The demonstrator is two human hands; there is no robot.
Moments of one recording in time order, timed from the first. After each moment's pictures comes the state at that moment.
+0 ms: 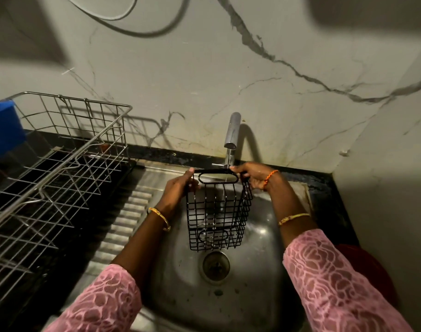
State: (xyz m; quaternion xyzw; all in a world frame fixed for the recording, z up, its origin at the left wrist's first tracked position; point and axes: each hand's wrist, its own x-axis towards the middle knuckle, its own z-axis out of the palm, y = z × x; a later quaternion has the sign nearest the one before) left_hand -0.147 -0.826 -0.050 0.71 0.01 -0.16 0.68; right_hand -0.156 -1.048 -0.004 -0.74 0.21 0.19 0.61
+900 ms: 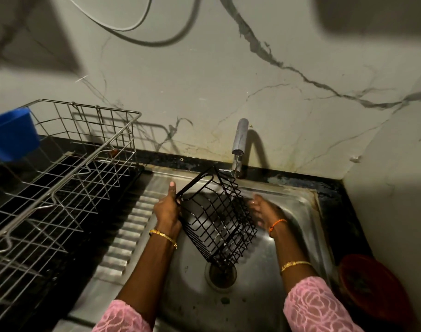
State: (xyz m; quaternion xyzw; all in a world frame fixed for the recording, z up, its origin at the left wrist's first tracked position) left_hand -0.159 -0.813 -0.061 0.54 0.31 -0.03 0.78; right_hand -0.206 -1.045 -0.088 -0.65 0.32 0.07 0.68
